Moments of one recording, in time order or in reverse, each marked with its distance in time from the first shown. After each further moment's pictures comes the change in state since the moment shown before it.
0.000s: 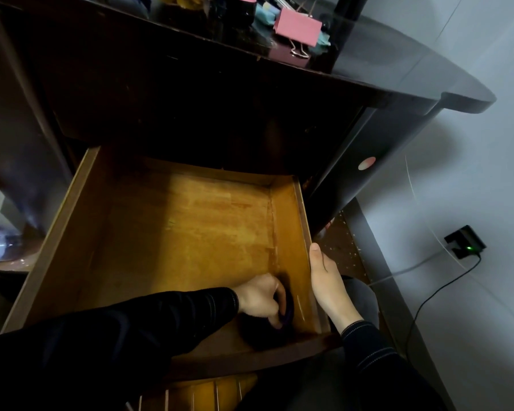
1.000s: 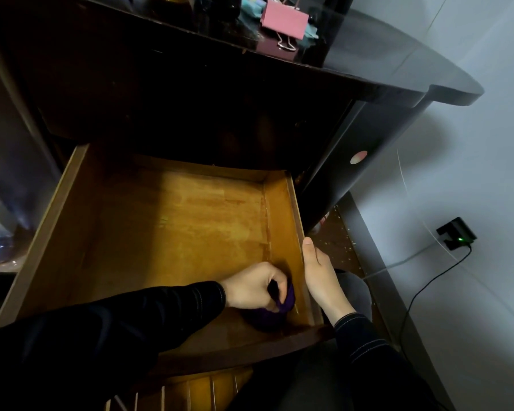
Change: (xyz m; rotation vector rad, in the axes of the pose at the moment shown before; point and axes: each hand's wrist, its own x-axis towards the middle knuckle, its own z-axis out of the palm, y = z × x) left_hand -0.016 0.003 -0.008 -0.011 0.092 0.353; right_hand 0.001 0.003 0.000 0.032 0.001 -0.027
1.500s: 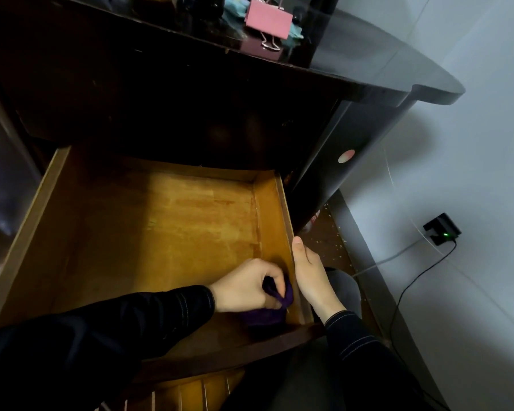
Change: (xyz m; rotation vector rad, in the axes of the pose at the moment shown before) left_hand 0.000 0.002 0.004 -0.061 0.129 0.059; right_hand -0.006 -0.009 -0.002 0.016 -0.029 0.035
